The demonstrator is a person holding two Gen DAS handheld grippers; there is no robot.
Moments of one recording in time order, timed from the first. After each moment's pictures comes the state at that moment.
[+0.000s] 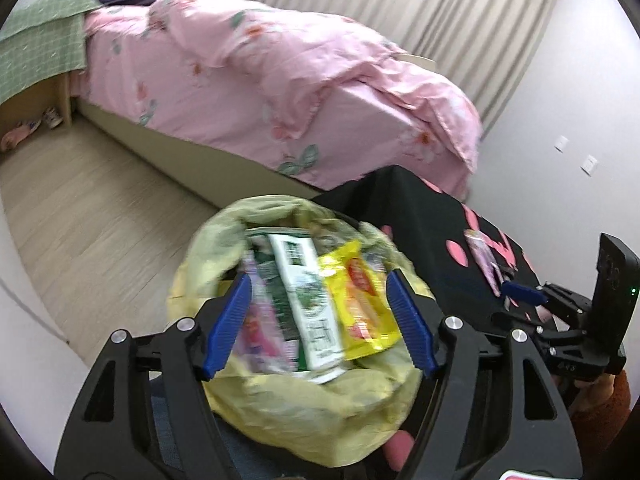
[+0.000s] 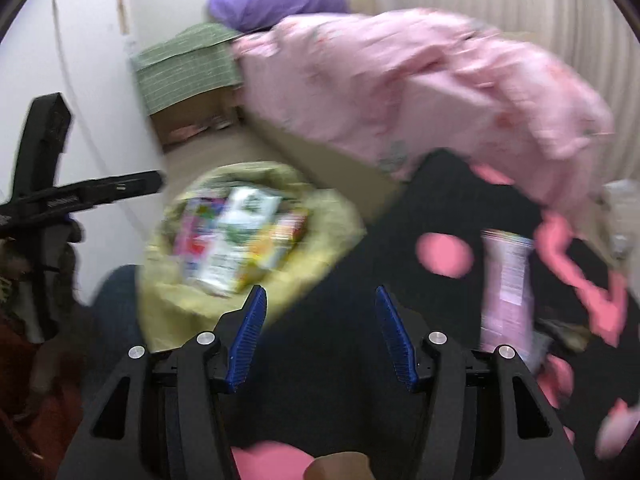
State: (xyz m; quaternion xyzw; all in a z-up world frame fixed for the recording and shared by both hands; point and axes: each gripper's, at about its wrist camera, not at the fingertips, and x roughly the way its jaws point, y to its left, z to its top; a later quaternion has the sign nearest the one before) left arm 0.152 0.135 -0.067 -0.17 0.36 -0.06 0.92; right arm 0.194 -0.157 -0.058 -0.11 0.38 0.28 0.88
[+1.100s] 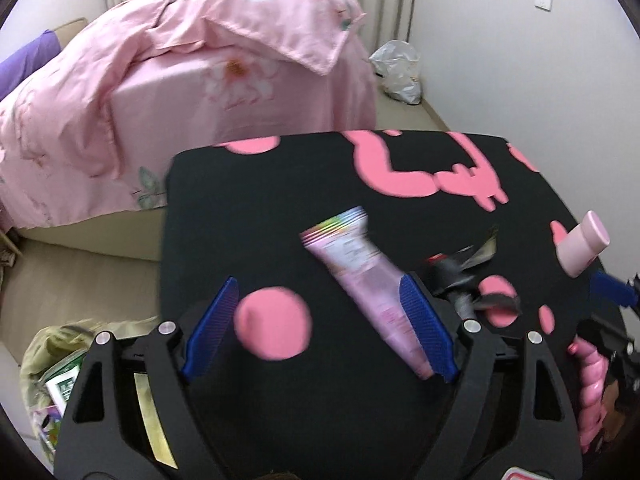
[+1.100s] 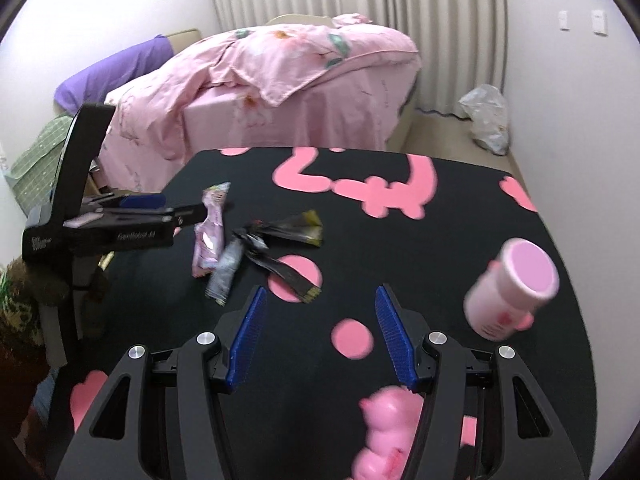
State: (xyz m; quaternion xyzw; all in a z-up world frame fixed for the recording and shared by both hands) left arm 0.313 -0.121 -0.094 0.06 0.43 -0.14 0.89; right arm 0.207 -0.331 -0.075 0.04 0.39 0.09 0.91
